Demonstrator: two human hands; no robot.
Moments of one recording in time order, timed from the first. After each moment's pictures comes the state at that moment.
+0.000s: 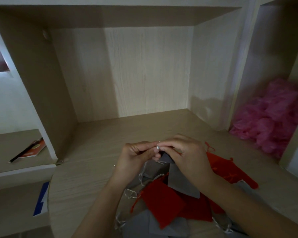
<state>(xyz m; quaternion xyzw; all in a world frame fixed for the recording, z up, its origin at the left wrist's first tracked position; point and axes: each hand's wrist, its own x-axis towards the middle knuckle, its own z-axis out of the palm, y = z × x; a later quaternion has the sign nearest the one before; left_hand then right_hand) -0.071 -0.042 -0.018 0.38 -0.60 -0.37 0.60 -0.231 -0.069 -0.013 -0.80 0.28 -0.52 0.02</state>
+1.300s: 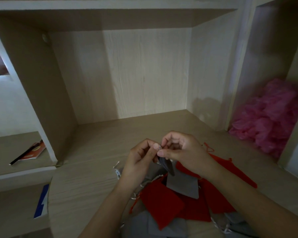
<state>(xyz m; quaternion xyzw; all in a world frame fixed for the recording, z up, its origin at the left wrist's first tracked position) -0.084 -0.049 -0.033 0.34 -0.64 -0.34 0.60 -0.241 -0.079 0.002 -0.75 0.28 -0.42 0.43</state>
